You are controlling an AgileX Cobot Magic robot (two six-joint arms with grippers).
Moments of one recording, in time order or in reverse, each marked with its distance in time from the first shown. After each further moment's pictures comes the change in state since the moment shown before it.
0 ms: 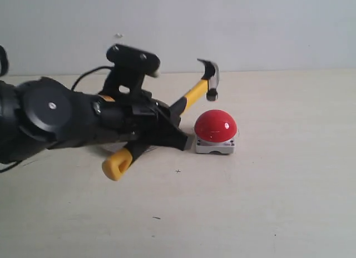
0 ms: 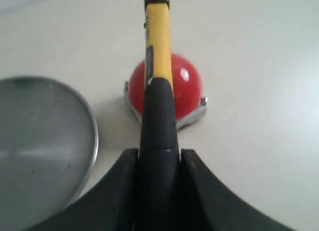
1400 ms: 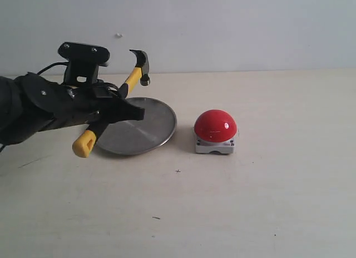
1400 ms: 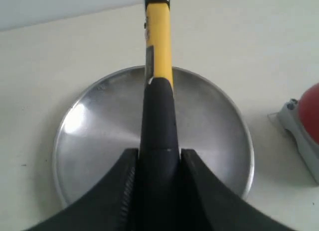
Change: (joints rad) left arm 0.242 0.140 -0.020 -0.020 -0.138 -0.006; right arm 0.000 -0.468 0.128 -0.087 0.051 0.002
